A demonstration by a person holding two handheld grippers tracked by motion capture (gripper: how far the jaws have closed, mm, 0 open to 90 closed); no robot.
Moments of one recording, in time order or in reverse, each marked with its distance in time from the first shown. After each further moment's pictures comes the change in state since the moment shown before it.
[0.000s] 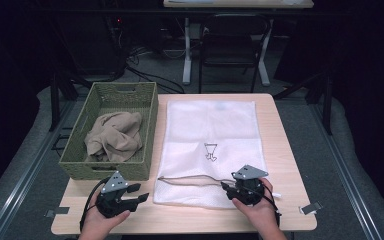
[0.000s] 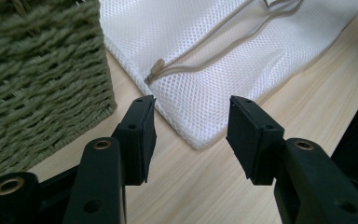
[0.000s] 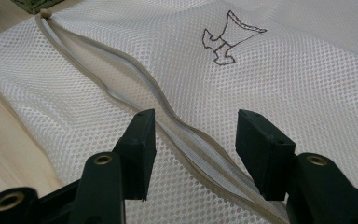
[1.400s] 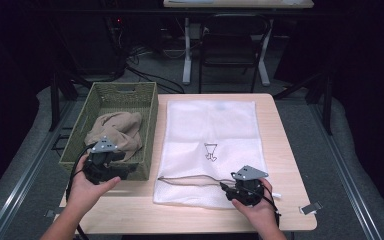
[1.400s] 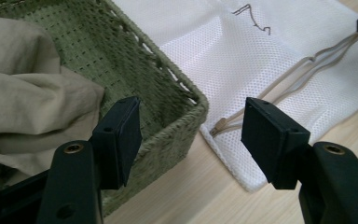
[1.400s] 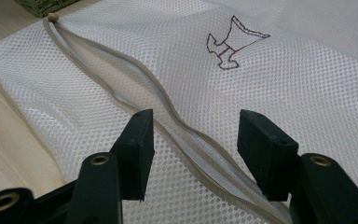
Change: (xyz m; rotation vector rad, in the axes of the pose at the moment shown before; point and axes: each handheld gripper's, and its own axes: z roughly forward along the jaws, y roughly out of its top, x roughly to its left) left arm 0.042 0.078 -0.031 0.053 0.132 -0.027; right arm 0.002 0.000 -0.001 -0.014 0.010 -0.001
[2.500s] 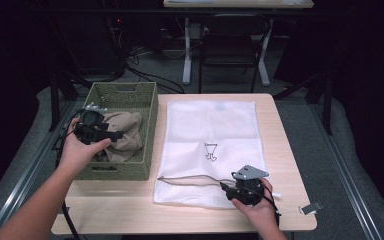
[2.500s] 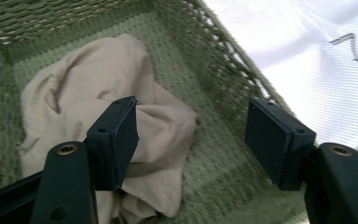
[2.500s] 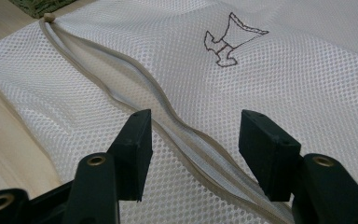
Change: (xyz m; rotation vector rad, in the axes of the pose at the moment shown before) left arm 0.079 0.061 0.007 0.089 0.180 -0.118; right arm -0.002 -0.001 0.002 0.002 0.001 0.020
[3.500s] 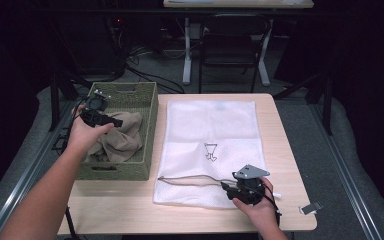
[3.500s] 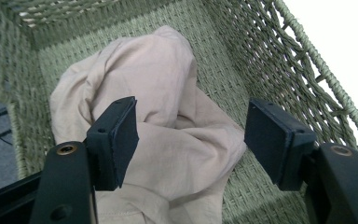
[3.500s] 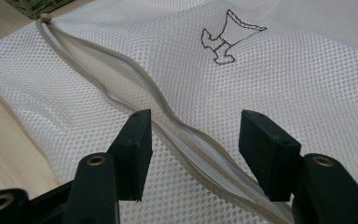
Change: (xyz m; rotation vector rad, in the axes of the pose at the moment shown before) left arm 0.034 0.031 0.042 0.114 0.054 -0.078; right arm -0.003 -0.001 0.001 0.000 0.006 0.012
